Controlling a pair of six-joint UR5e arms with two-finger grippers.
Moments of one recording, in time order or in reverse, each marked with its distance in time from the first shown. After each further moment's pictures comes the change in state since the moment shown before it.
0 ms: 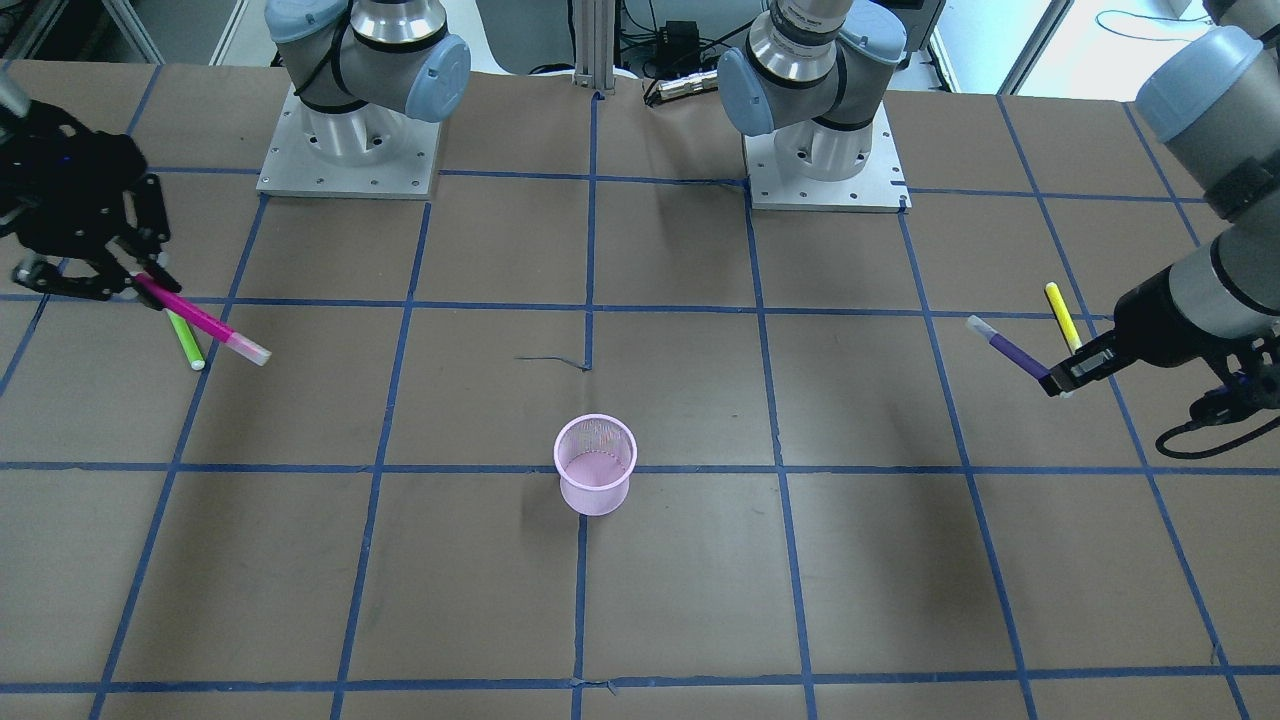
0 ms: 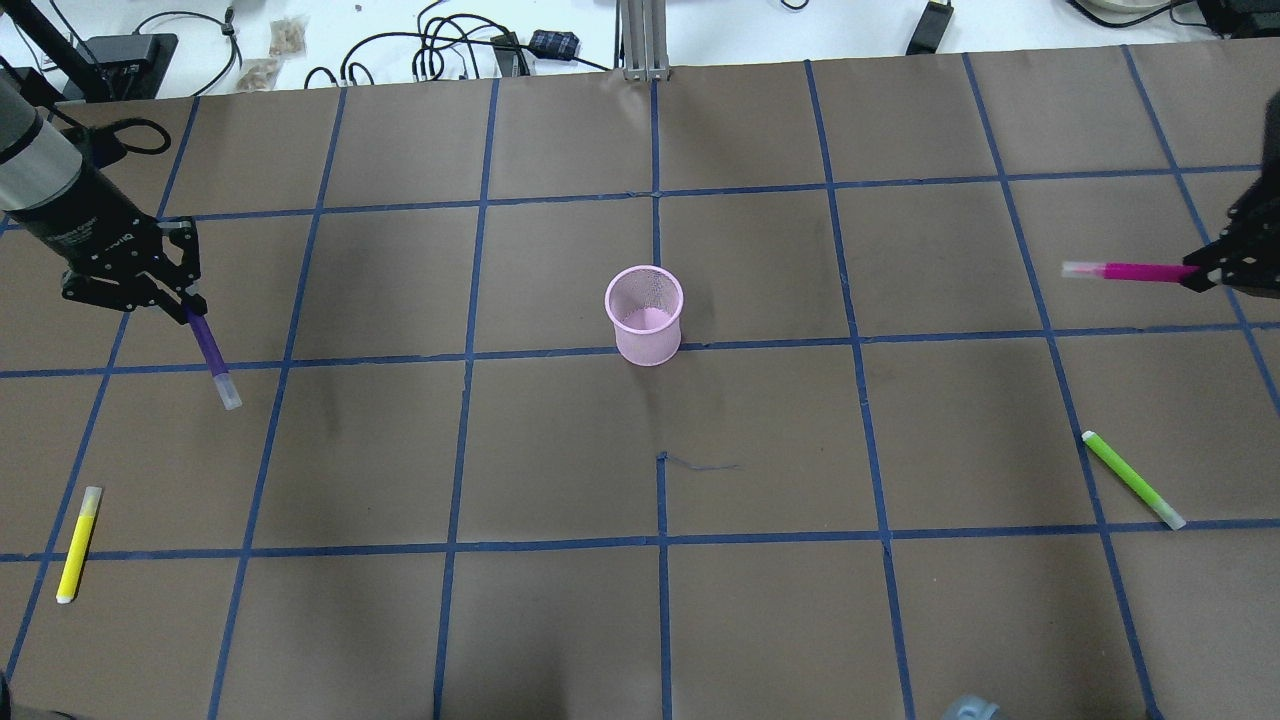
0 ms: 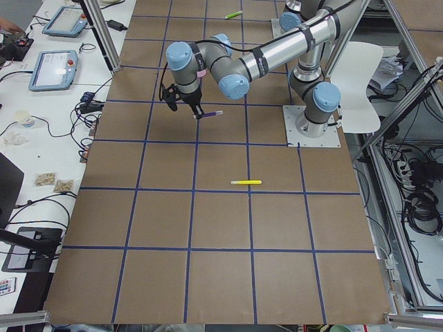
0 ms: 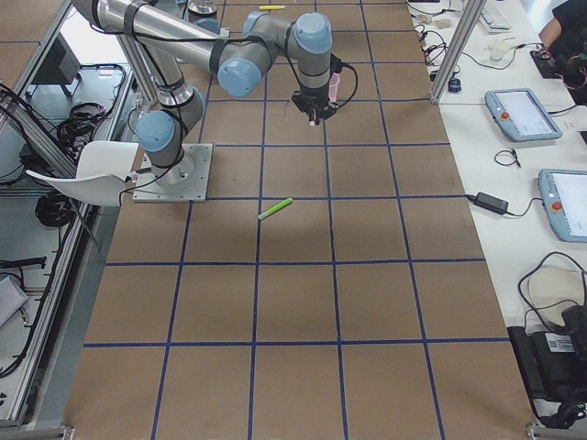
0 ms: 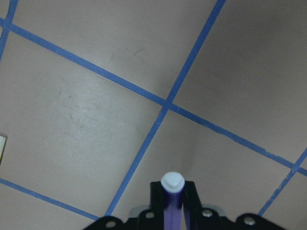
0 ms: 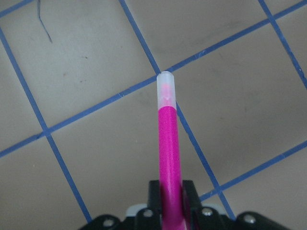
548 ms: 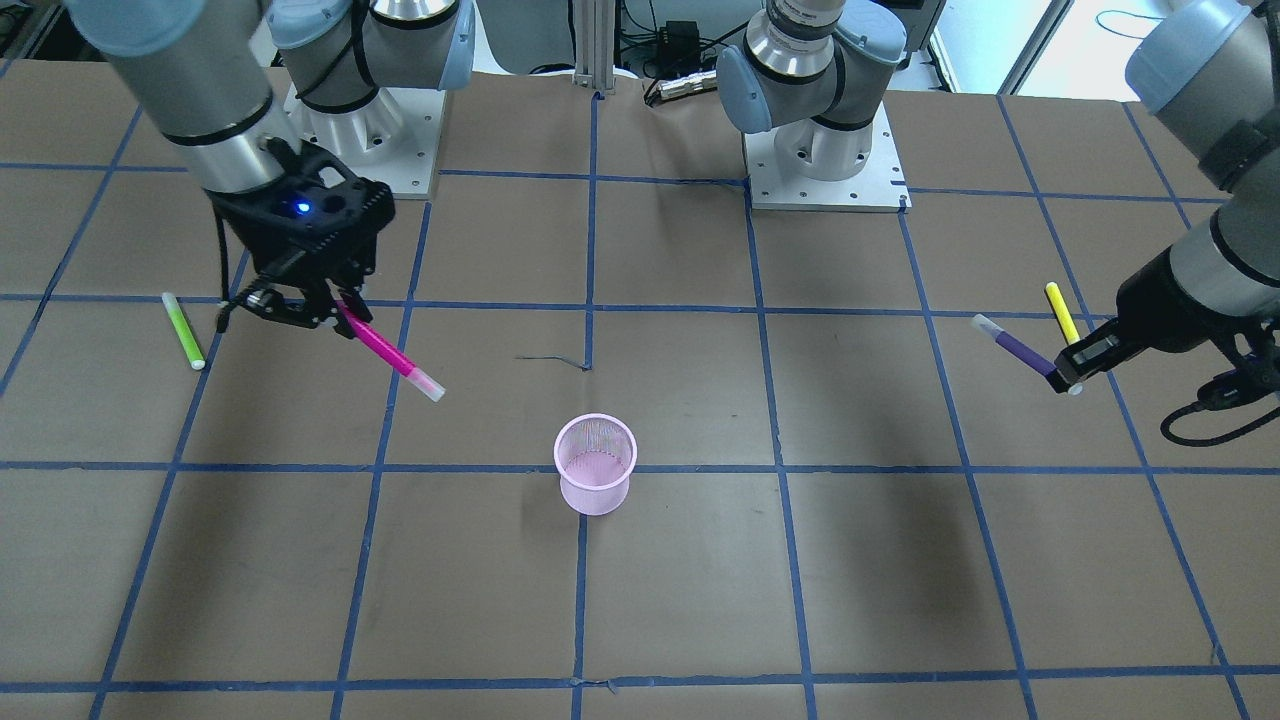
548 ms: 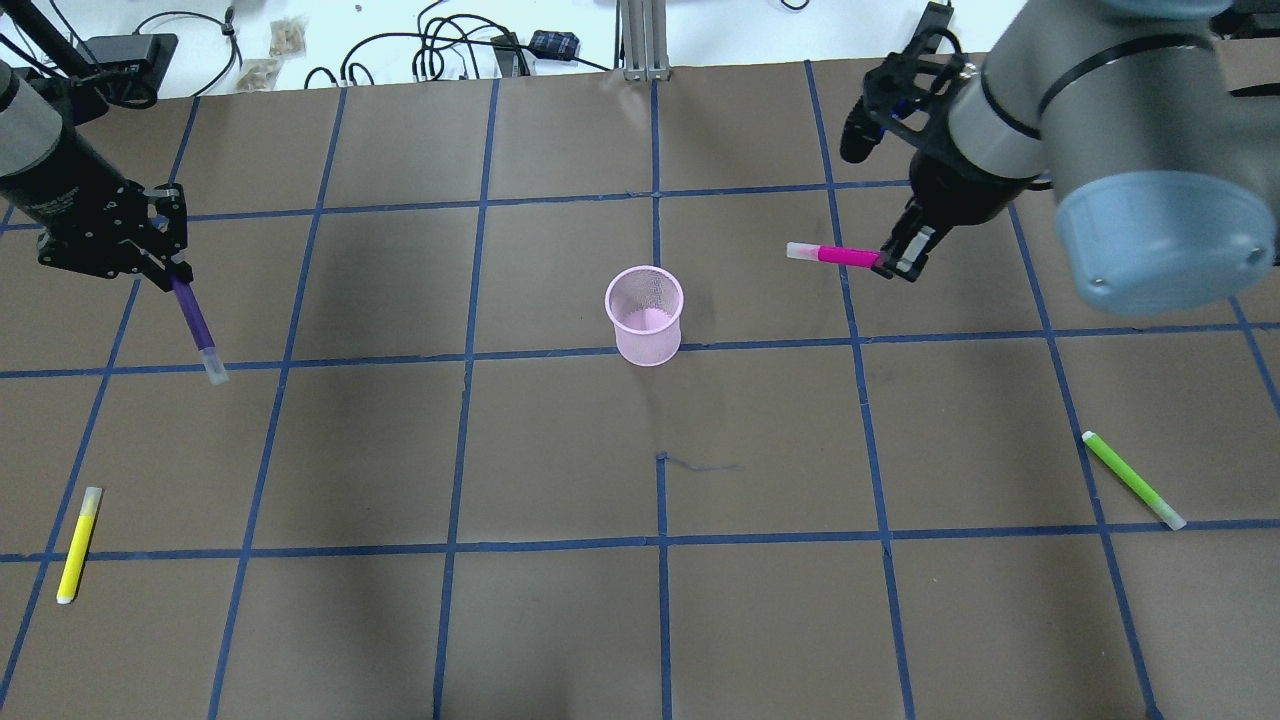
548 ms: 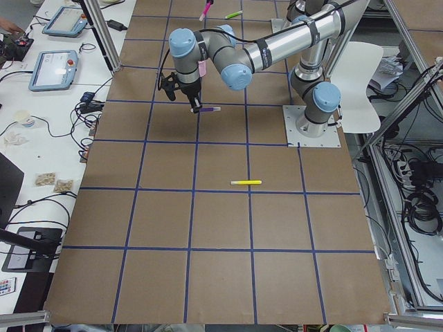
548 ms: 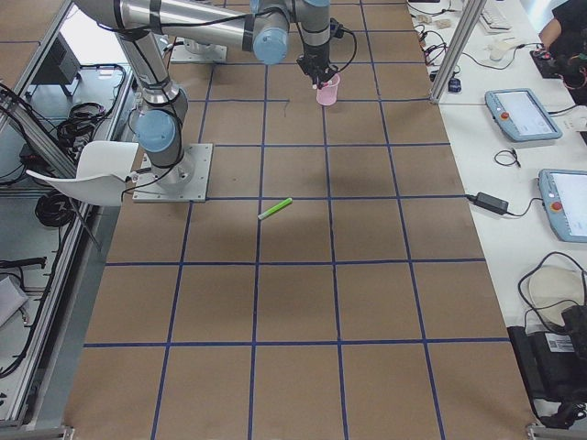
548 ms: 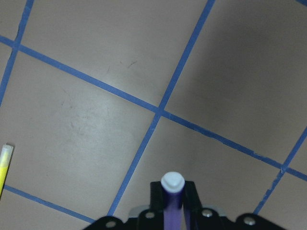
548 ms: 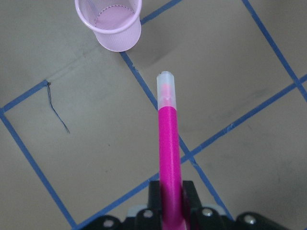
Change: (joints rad) left arm -0.020 0.028 0.001 0.033 0.004 0.023; right arm 0.377 0.104 -0.021 -0.180 -0.103 0.457
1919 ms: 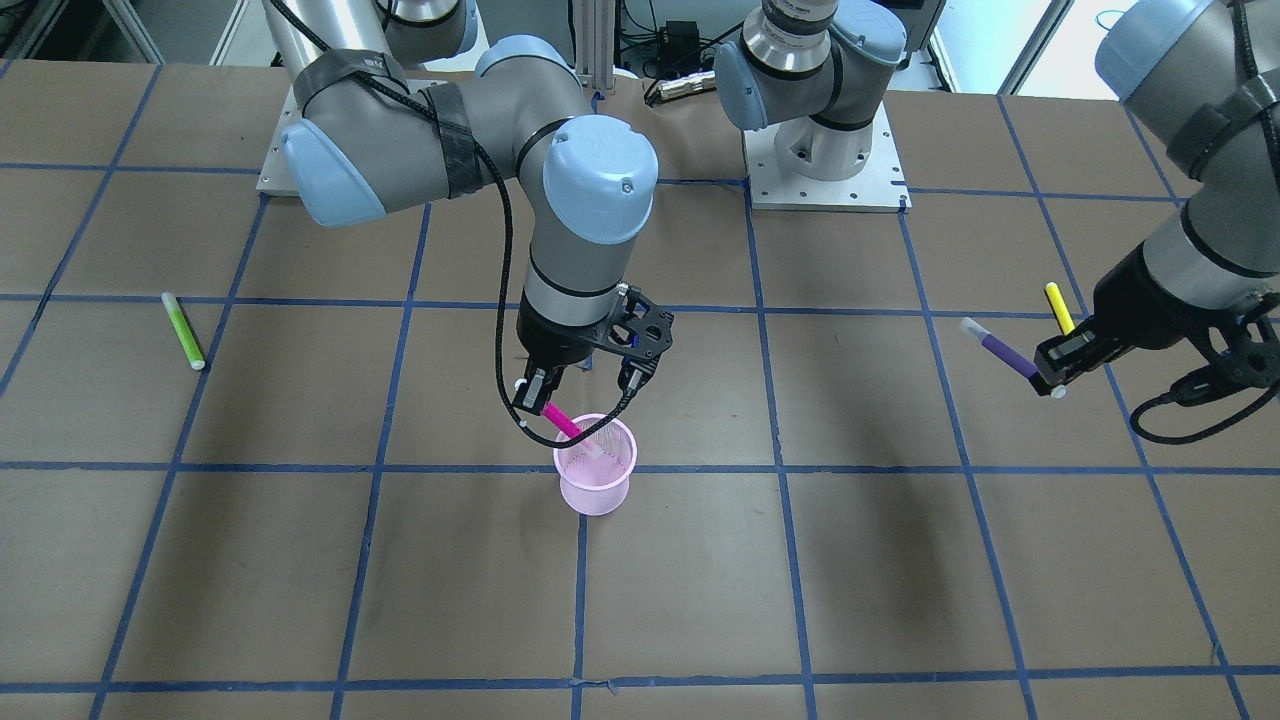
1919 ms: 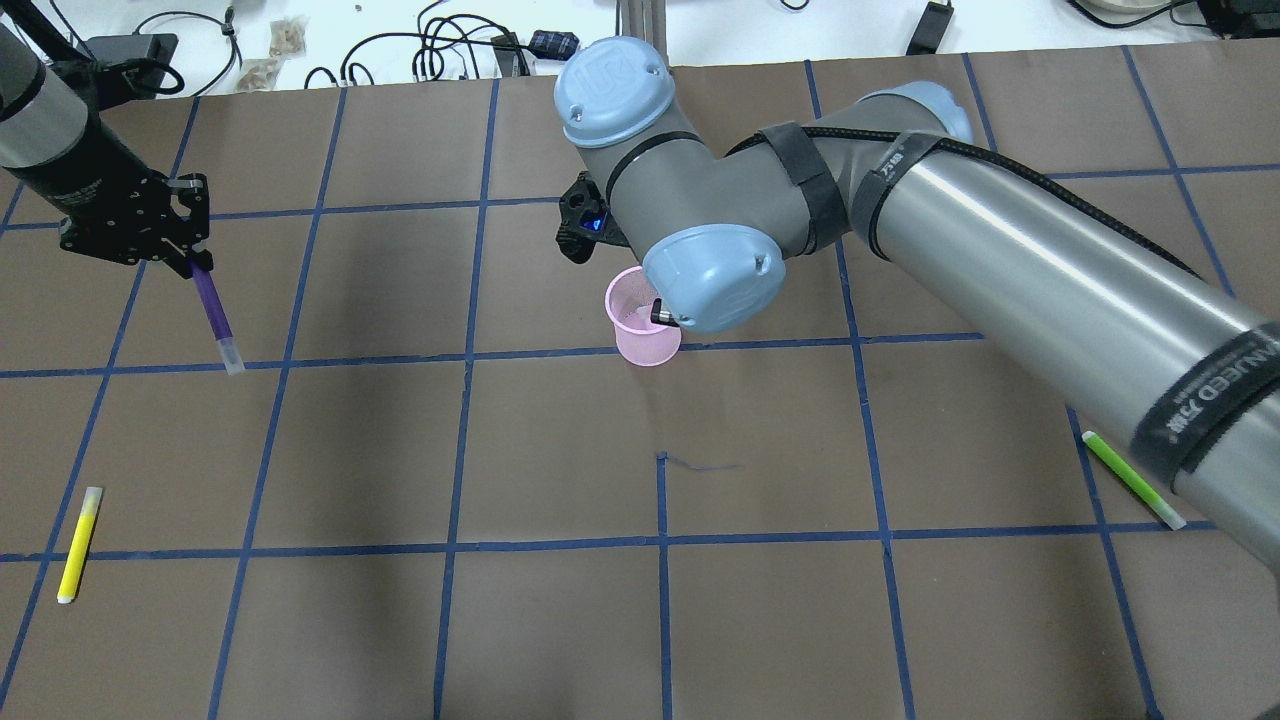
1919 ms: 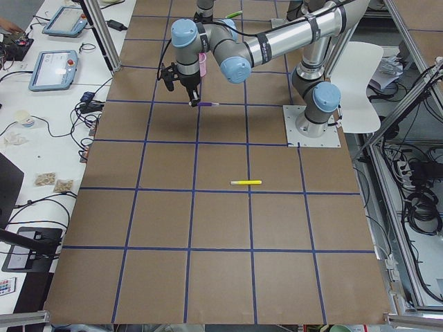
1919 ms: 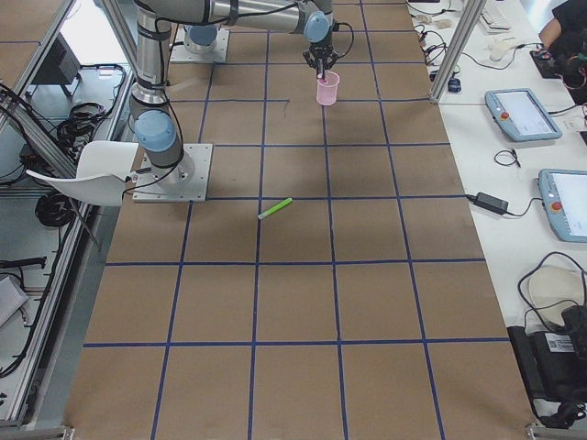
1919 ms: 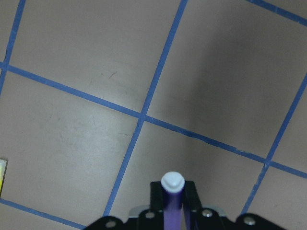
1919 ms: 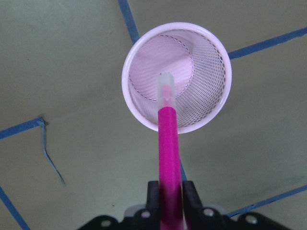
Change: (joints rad) left arm -0.046 0.020 -0.013 0.040 -0.001 0.012; right arm 0.372 0.372 -0.225 -0.003 -0.303 0.139
